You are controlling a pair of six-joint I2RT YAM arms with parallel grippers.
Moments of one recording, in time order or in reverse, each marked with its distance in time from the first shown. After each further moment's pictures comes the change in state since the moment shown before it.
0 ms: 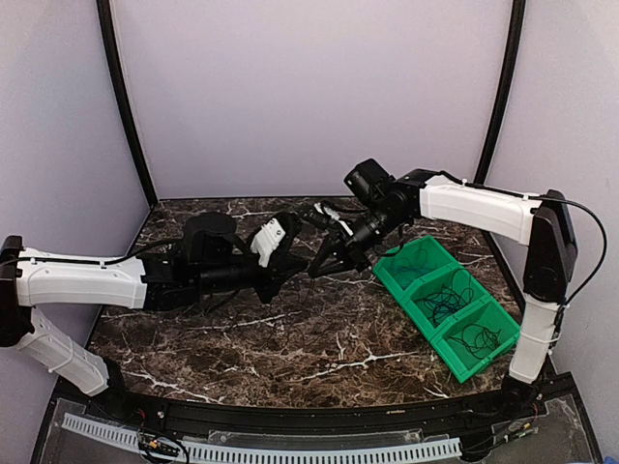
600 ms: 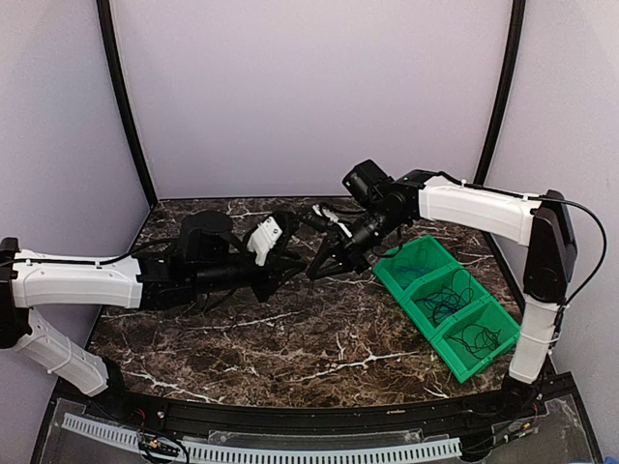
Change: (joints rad) left arm 0.000 -0.024 -0.003 -0.022 -0.012 0.013; right arm 0.005 0.000 0.000 -0.003 0.002 -0.015
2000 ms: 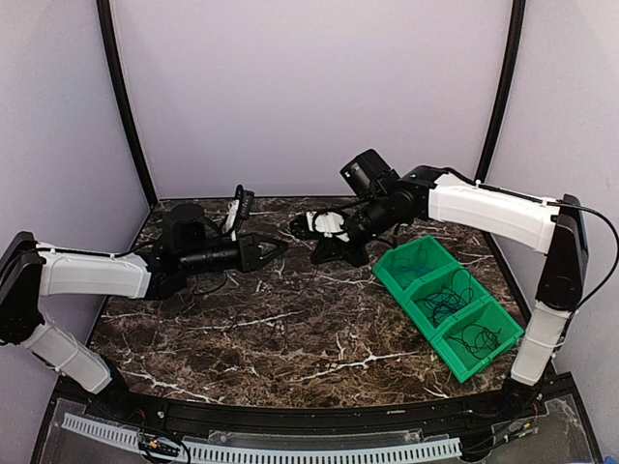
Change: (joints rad) left arm 0.297 0.084 -0.129 0.366 0.441 -0.673; right arm 0.063 -0.080 -0.008 0.071 0.496 -0.285
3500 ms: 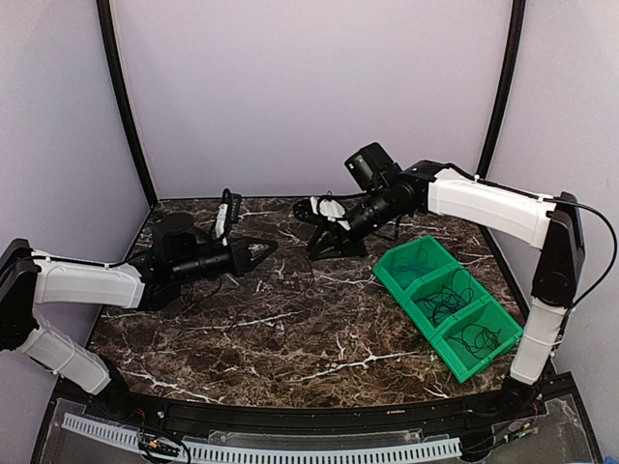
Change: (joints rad) left arm 0.000 -0.057 -0.095 0.087 -0.101 0.014; right arm -0.046 0.027 0.041 0.010 -0.190 0.076
